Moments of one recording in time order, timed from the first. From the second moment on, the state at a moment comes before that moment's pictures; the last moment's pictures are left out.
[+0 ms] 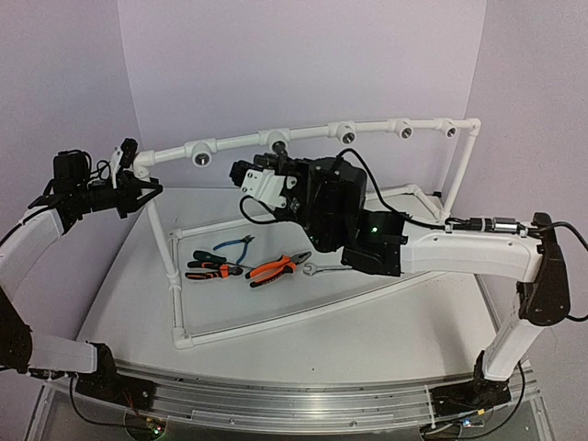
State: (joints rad) left arm 0.06 1.16 1.01 -0.24 0.95 0.36; right arm 1.17 1.74 1.48 0.29 0.78 -1.23
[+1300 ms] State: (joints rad) left arm 0.05 1.15 1.00 -0.24 0.96 0.37; right arm 1.14 1.54 1.17 0.41 0.57 1.35
